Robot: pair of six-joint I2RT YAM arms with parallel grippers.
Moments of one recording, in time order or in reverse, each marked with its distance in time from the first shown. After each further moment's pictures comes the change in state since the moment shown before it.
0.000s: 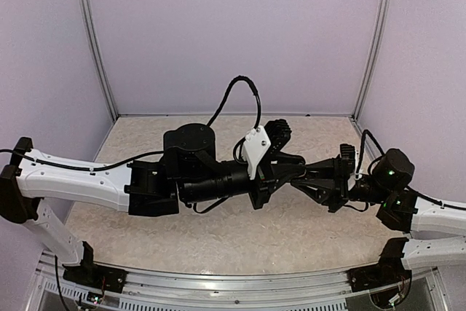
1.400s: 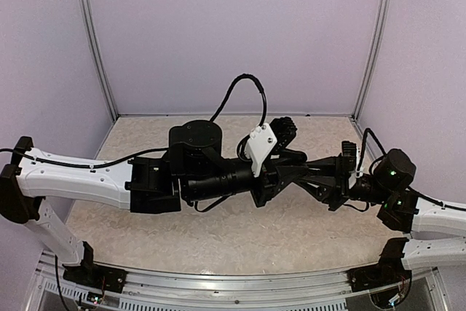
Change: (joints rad) left arm -0.005 0.016 0.050 -0.074 -0.045 -0.012; right arm 0.001 -0.016 0.000 -0.005 0.044 0.010
